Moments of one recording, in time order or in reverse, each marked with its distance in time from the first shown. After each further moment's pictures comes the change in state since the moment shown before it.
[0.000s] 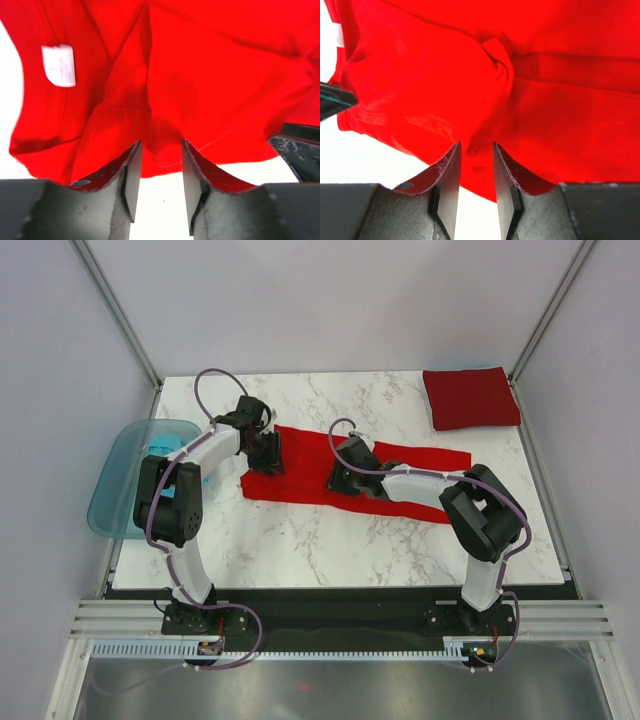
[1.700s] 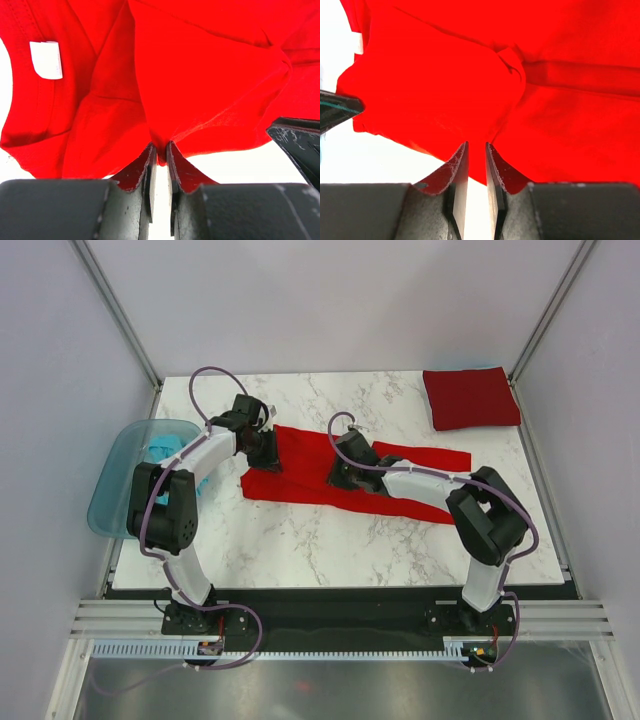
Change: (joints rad) left arm -0.001 -0.067 -0.051 0.034 0.043 0.003; right arm 0.013 -0.032 0.053 -0.077 0.040 -0.007
